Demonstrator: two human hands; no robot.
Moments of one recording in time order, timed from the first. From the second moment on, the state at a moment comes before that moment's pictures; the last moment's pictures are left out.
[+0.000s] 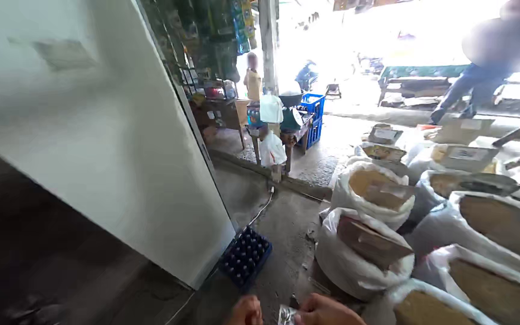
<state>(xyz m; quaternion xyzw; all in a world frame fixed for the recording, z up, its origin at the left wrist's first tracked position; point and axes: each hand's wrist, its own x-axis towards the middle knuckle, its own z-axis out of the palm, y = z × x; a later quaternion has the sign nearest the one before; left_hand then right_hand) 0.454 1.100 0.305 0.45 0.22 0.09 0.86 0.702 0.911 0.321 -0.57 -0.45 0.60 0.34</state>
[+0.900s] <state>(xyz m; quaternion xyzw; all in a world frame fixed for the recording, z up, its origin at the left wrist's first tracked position) 1.031 1.853 0.343 0.64 0.17 0.13 0.74 1.297 1.721 0.379 -0.48 -0.64 0.53 0.28</state>
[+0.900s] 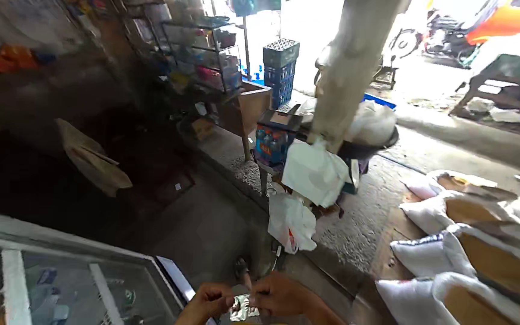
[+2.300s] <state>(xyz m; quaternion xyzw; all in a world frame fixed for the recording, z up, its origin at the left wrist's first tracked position) 1.920 2.607 0.376 0.56 -0.07 -0.06 0.82 1.950 2.208 0.427 -0.87 0.13 -0.19 0.43</state>
